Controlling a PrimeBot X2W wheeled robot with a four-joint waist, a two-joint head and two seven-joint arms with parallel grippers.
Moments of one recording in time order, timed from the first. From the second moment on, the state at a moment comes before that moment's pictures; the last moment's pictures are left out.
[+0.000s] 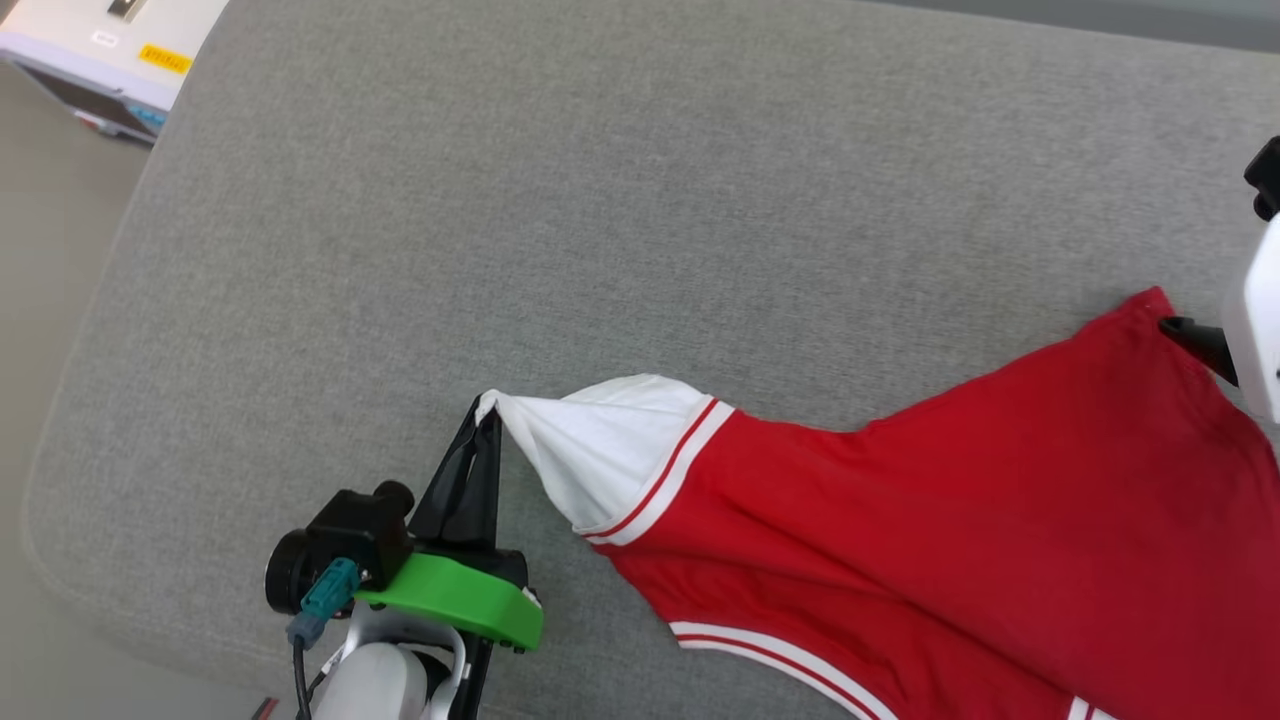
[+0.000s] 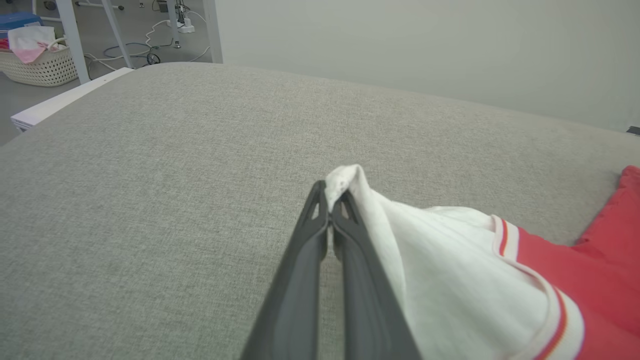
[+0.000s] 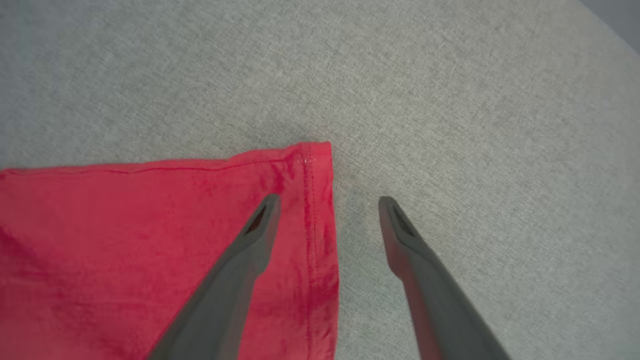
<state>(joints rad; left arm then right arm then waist) -0.10 0.06 -0.16 0.12 -0.24 -0.09 -0.26 -0.64 -0.74 0.38 0.14 0.68 0.13 0.96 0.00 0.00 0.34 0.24</state>
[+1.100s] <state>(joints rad) -0.12 0.10 -0.16 0.11 -0.21 -0.09 -0.26 -0.68 -0.77 0.58 0.25 0.80 0.13 0.51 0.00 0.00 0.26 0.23</state>
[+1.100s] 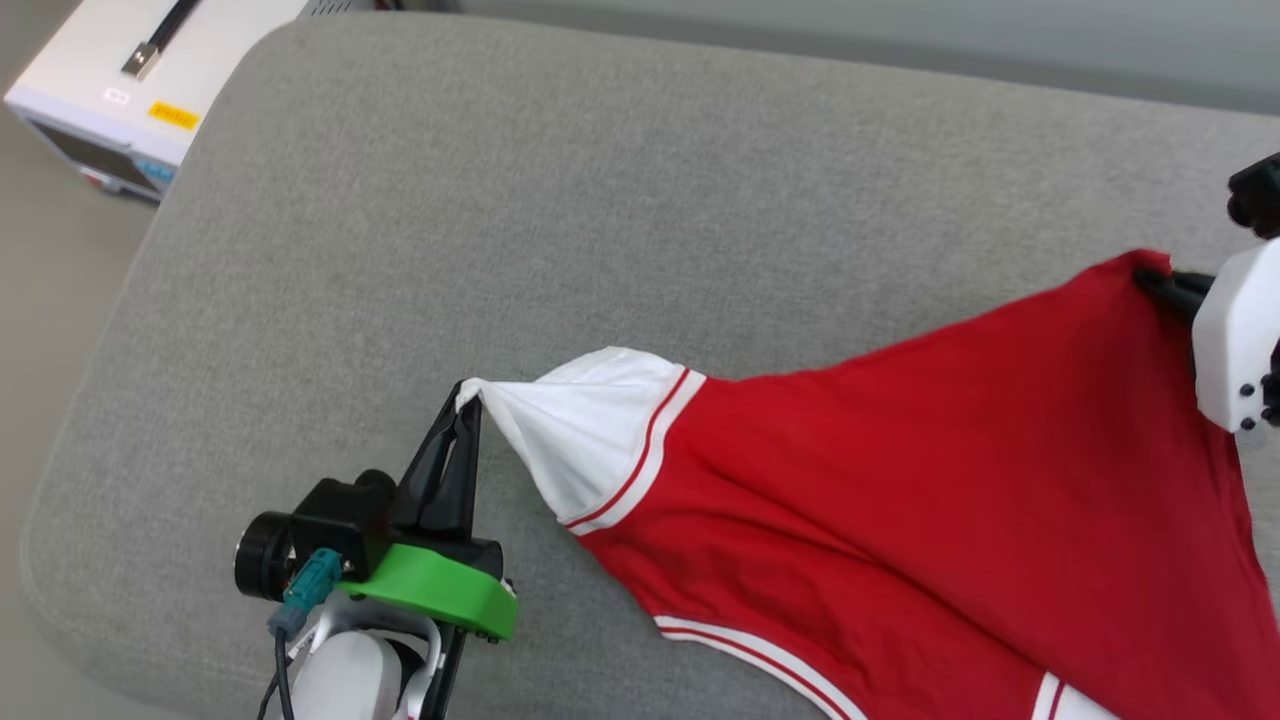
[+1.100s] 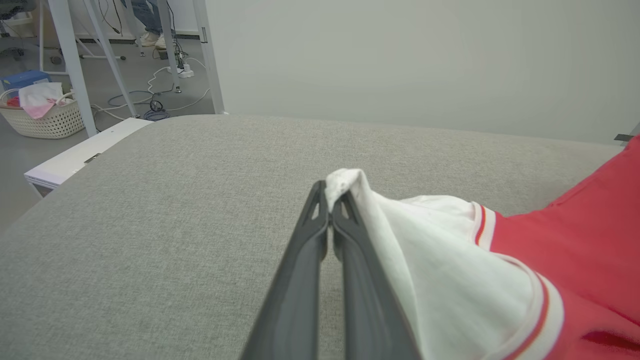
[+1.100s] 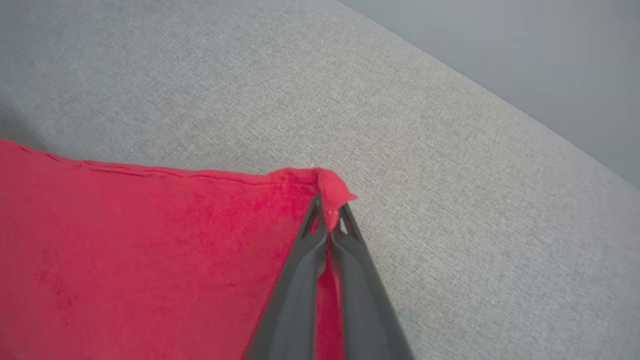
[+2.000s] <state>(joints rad) -0.83 0.25 -0.17 0.02 -0.21 -0.12 -0.14 -0.79 -0.72 0.27 0.04 0.70 0.13 0.33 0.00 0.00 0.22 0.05</state>
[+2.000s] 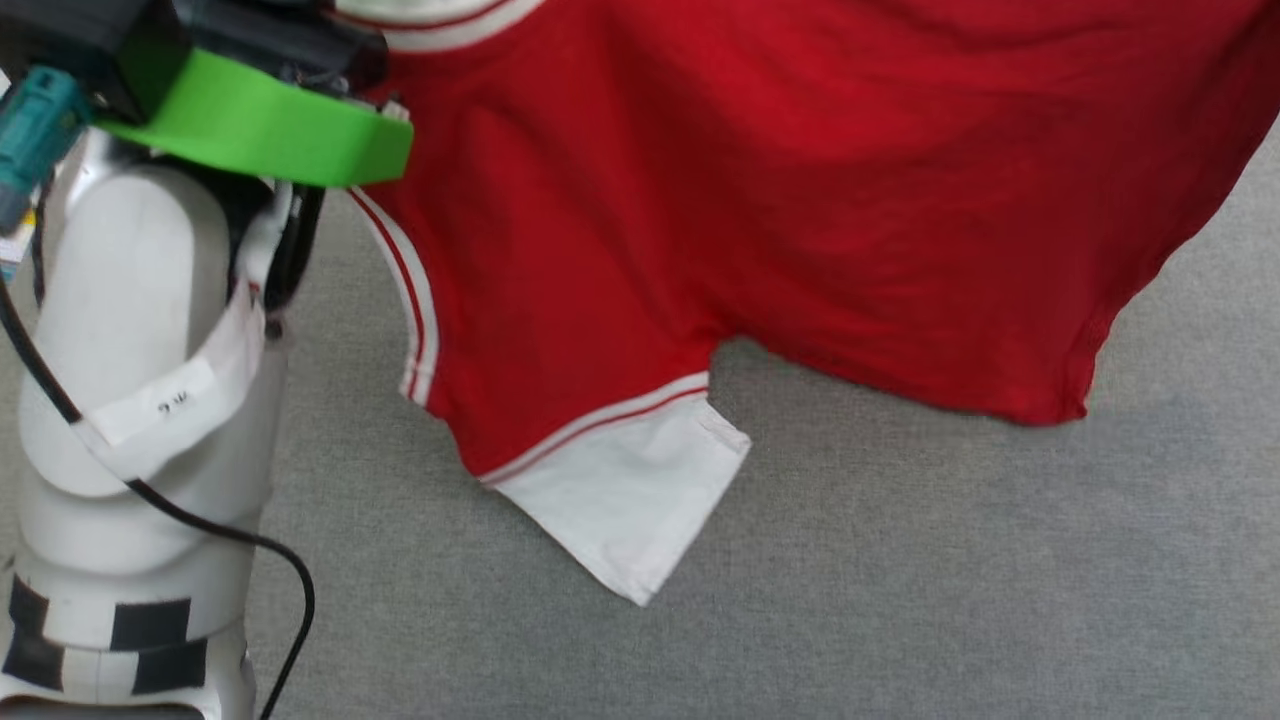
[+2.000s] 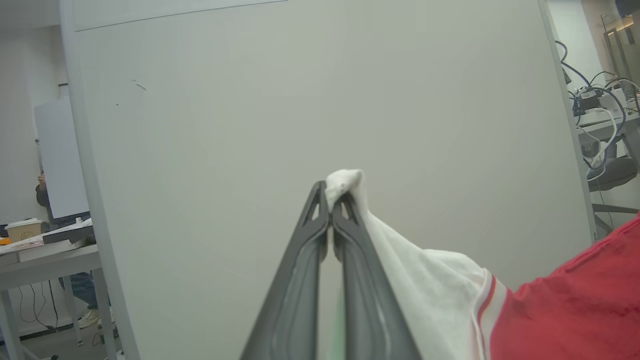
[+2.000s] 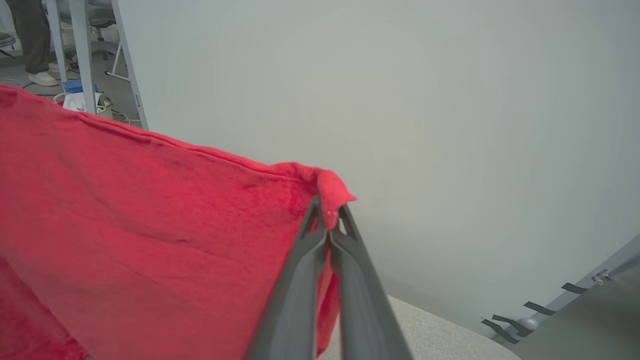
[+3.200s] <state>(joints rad) -1.84 0.31 -0.25 0.55 -0.21 -0.13 -0.21 -1.75 -0.58 0.43 0.59 0.52 0.13 0.13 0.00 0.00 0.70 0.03</state>
